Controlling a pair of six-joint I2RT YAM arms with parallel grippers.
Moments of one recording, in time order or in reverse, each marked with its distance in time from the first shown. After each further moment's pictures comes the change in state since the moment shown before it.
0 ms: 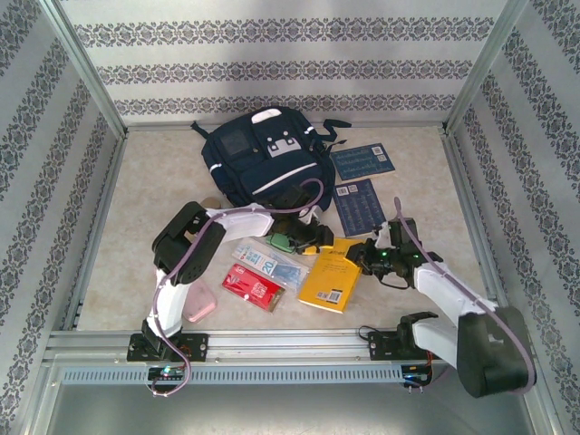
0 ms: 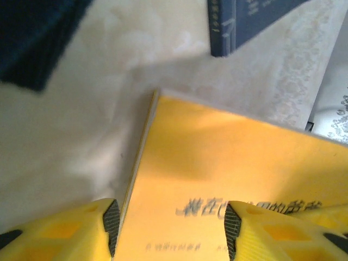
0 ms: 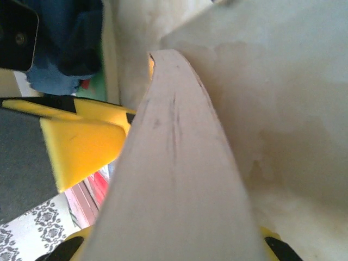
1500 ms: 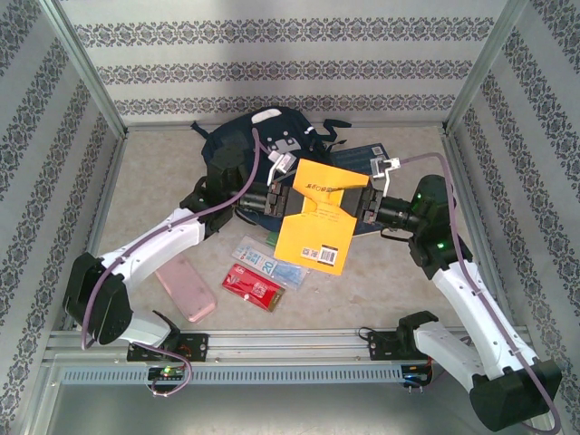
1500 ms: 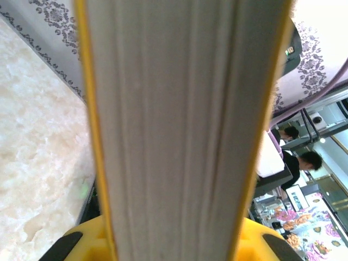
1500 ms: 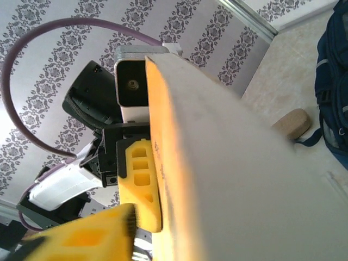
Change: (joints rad) left arm 0.143 -0.594 -0.211 0.488 0.447 -0.051; right arm 0.117 -0.168 0.418 0.286 -0.275 0.119
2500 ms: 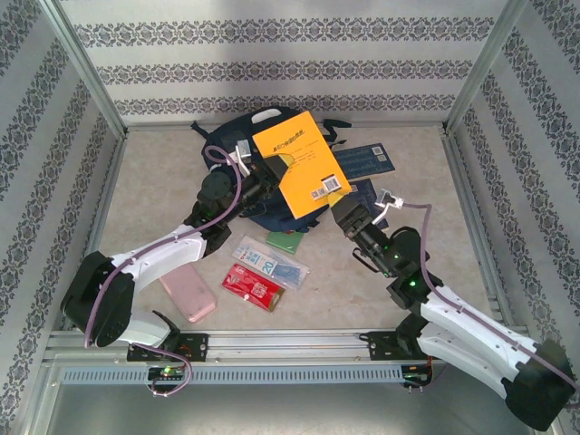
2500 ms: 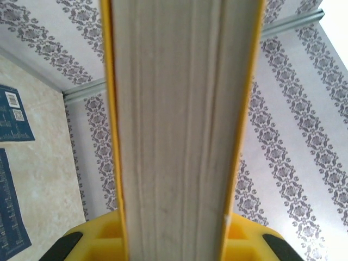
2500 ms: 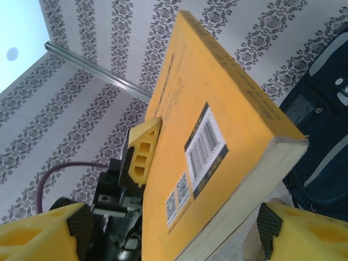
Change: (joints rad) left arm -0.008 -0.017 -0.253 0.519 -0.863 -0.420; right arm 0.401 -0.080 -0.406 0.562 0.929 0.194
